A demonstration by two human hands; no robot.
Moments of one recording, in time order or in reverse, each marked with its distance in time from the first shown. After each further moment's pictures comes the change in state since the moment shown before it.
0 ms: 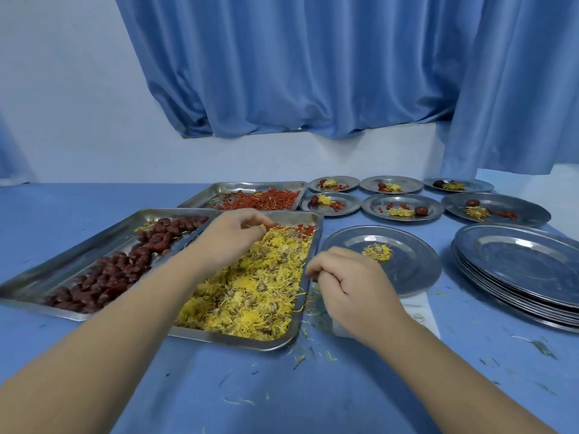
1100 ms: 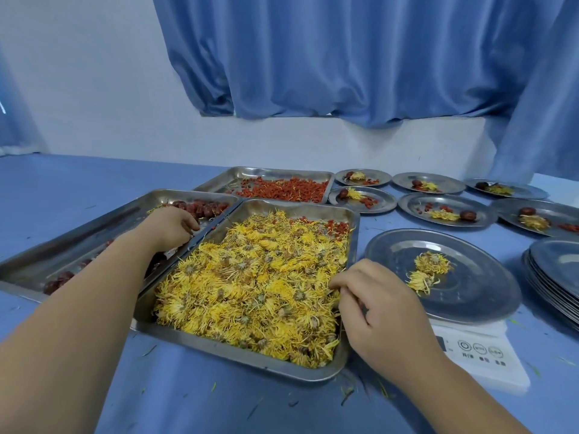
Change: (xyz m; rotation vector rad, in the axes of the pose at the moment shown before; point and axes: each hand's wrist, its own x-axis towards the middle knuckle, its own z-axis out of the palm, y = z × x) left_hand 0.055 -0.186 -0.086 0.479 0.027 -0.324; right_hand 0.007 0.005 0.051 -0.171 0.034 -0.074
